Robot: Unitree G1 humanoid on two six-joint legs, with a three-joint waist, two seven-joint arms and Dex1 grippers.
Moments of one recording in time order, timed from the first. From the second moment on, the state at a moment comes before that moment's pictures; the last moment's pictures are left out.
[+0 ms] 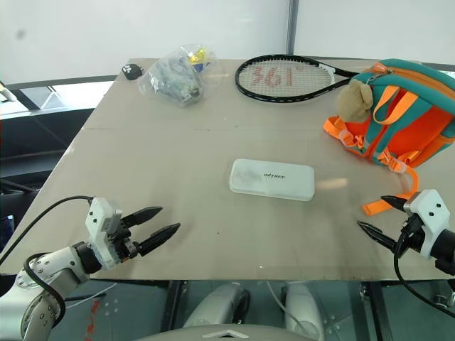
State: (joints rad) left arm 0.34 0.64 0.34 -0.47 -0.59 0.47 -0.83; right arm 0.32 -0.79 -0.47 -0.30 0.45 0.32 0.94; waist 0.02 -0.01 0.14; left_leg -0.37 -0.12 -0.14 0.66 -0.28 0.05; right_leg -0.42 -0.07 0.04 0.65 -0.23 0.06
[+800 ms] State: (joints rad) left arm -0.21 0.51 0.31 -0.30 -1.07 1.19 -0.33; right arm -0.15 -0.66 -0.01 -0.49 0.27 0.86 0.42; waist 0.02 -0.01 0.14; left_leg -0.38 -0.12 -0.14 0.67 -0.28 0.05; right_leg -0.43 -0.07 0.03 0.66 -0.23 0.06
